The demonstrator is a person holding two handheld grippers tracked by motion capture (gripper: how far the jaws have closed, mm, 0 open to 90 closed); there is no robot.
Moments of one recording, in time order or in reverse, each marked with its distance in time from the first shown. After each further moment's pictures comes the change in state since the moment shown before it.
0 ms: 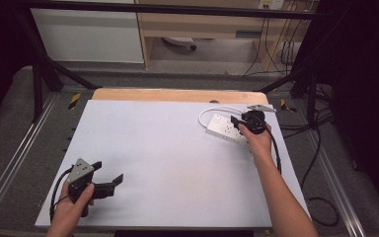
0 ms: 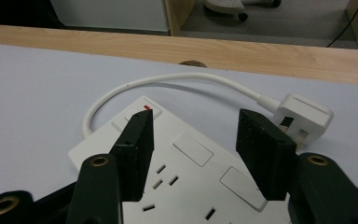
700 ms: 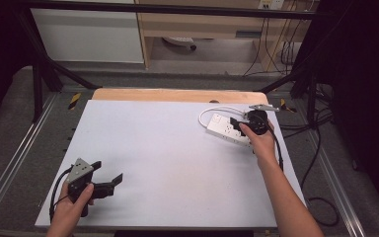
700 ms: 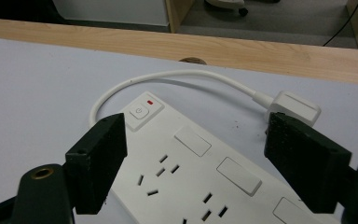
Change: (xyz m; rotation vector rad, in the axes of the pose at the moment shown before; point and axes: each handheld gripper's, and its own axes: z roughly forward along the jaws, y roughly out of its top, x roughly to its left) left arm 0.001 0.000 -0.001 -0.005 0.004 -0.009; right arm 0.001 0.005 -0.014 0.028 -0.009 -0.012
